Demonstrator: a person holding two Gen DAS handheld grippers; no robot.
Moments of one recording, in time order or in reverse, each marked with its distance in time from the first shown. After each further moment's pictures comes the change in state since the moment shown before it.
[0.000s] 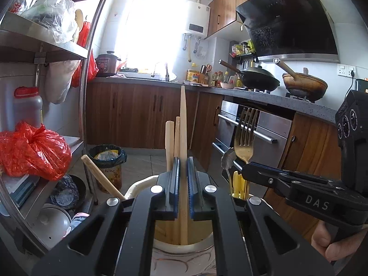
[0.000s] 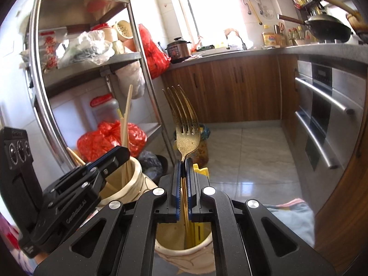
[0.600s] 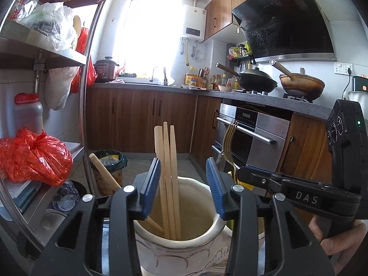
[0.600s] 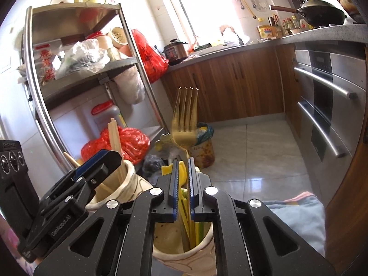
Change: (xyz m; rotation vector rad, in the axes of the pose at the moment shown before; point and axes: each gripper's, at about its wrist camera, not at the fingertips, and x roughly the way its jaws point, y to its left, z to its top) left arm -0.009 -0.004 0.000 0.030 -0.030 -0.004; right arm -0.001 -0.013 -0.003 0.059 -0.013 0.022
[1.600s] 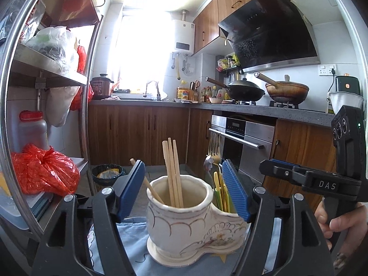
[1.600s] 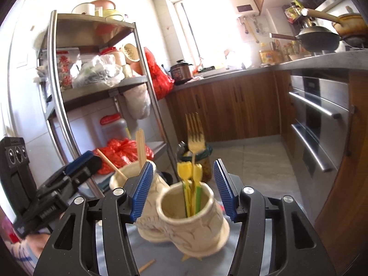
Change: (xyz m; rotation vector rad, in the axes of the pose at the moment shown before) left arm -0.076 0.005 0.000 0.058 -0.080 -0.042; right arm -0.077 0.012 -0.020 -0.055 -0.125 -0.021
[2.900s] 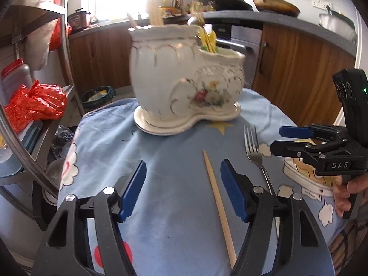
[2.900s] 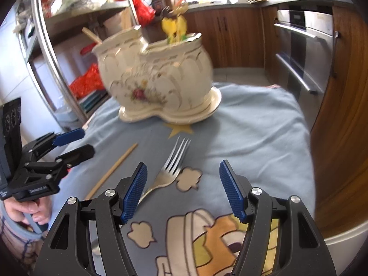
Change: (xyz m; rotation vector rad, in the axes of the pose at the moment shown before) left arm -0.015 0.001 -0.118 0.095 0.550 -0.092; right arm -0.007 0.012 -0.128 0.001 0.446 -0.107
